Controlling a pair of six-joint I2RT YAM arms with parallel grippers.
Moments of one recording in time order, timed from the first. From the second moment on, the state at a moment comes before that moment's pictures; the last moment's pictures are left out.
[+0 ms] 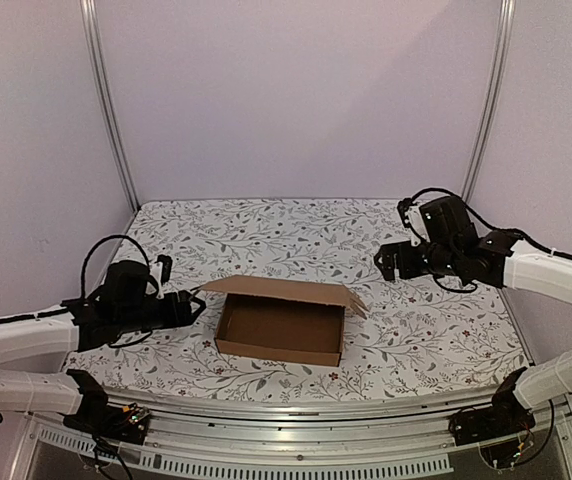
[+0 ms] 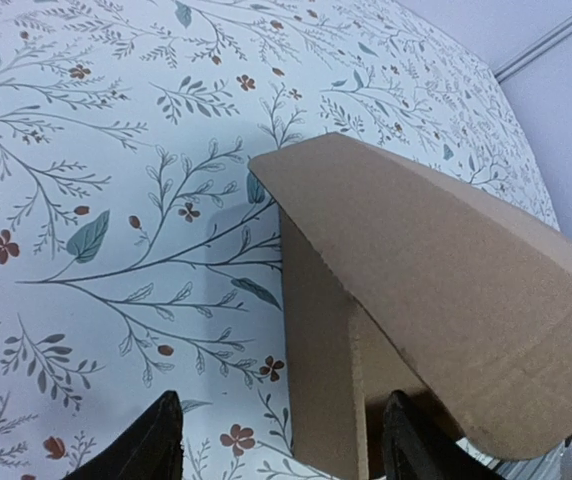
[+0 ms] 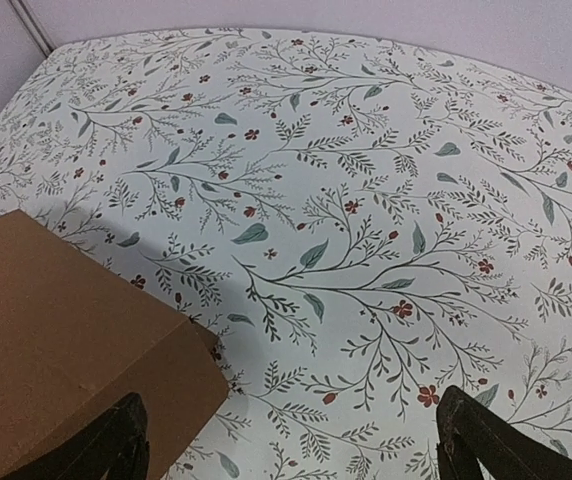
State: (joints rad) left arm -0.60 0.99 0.38 -0.02 0.02 -0.64; right arm 0.65 1.29 0.93 -0.34 0.22 0.33
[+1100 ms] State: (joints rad) left arm -0.60 0.97 0.46 -0.05 -0.05 -0.38; right arm 0.84 1.08 0.71 -0.37 -0.06 0.16
